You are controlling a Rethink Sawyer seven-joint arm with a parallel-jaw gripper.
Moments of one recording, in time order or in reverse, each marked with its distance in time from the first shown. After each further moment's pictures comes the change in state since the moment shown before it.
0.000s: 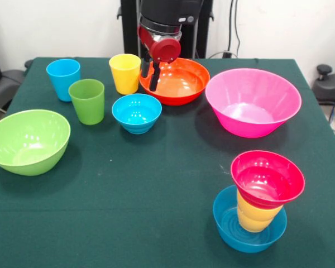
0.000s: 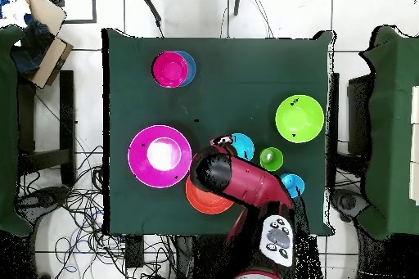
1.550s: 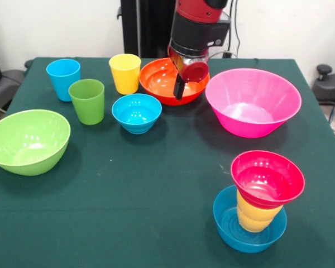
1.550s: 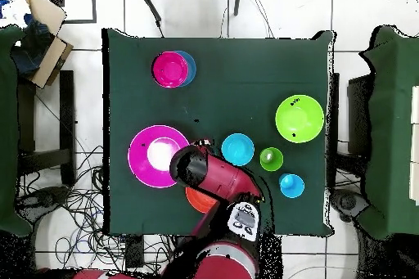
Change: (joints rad) arm 0.106 0.117 0.002 -0.001 0.155 0.000 0.000
